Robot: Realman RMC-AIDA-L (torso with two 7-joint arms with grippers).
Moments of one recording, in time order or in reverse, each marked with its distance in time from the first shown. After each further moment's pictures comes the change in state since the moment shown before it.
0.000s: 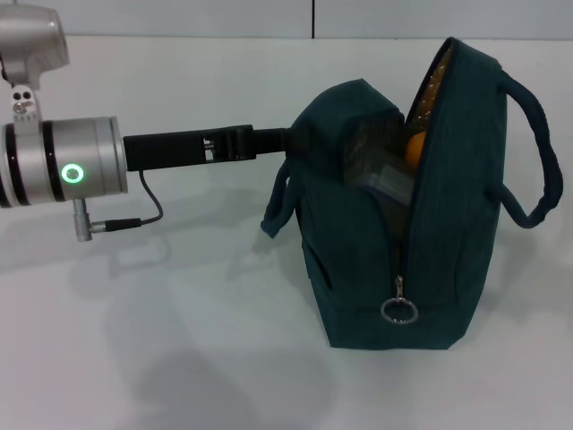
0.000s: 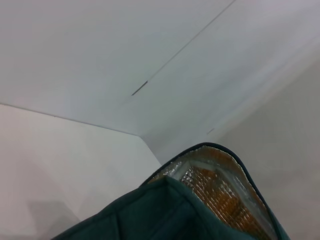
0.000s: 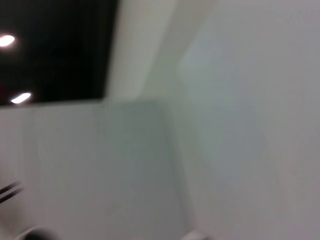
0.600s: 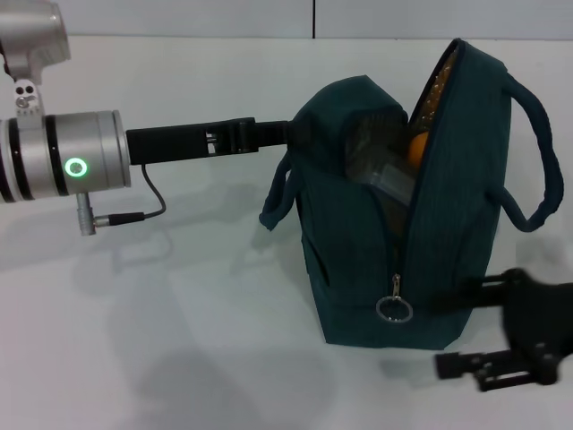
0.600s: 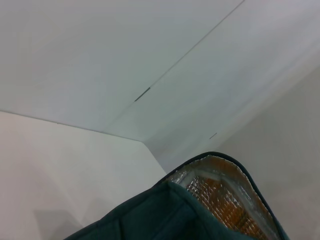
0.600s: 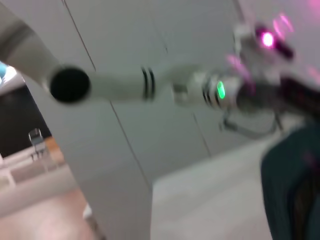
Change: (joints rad) left arm -0.008 -0.002 0.000 0.000 -0.006 -0.014 -0.001; right arm 0.178 0.111 -0.062 -0.010 -0.598 0.212 0.097
